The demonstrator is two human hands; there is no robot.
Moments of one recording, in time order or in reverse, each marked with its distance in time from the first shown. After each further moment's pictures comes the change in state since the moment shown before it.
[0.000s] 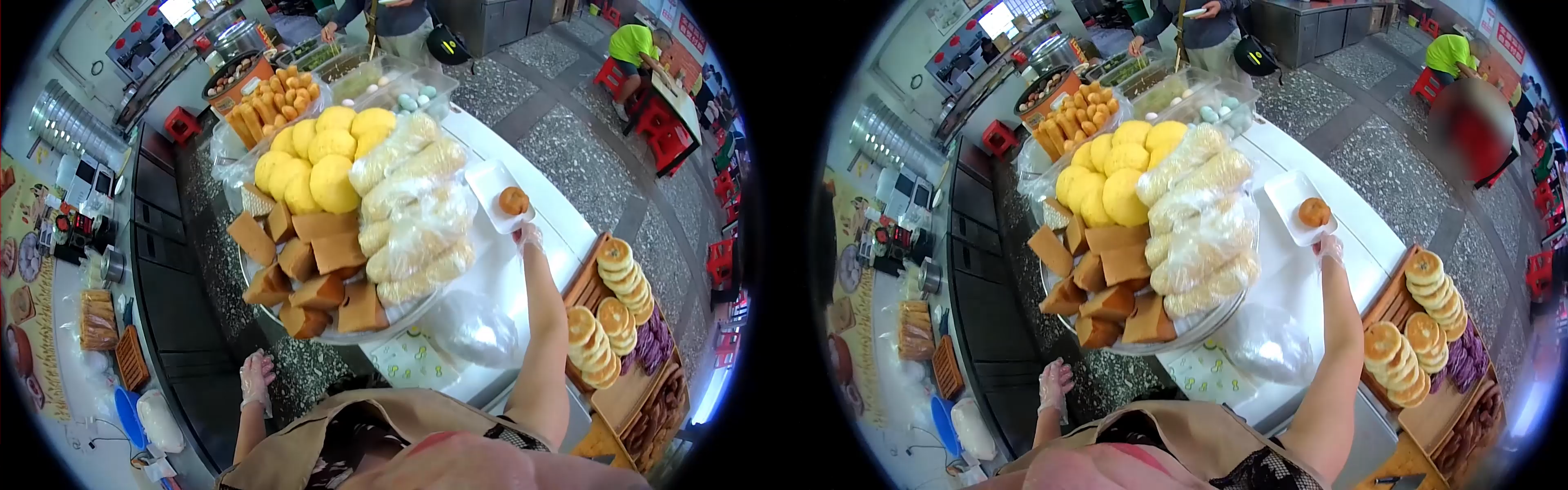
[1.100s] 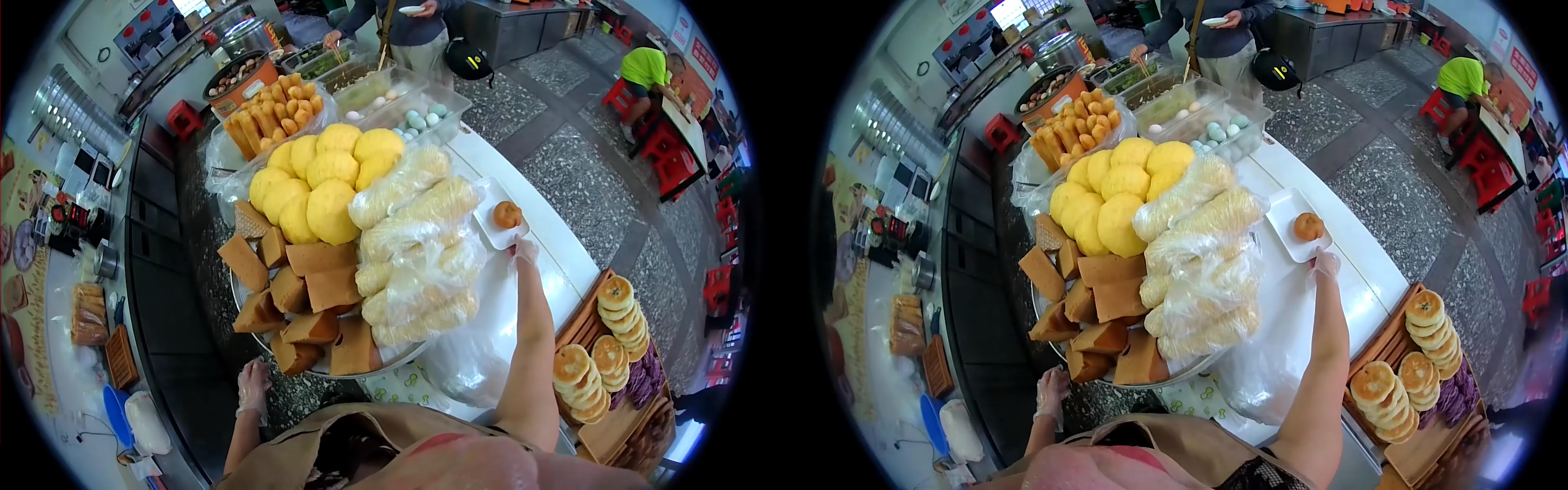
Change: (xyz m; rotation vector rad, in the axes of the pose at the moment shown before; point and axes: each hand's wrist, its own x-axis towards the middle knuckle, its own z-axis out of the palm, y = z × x) left_hand 0.009 0.033 0.048 0.103 0.000 0.032; right_hand 0.037 -0.010 0.043 -0.533 0.005 -0.201
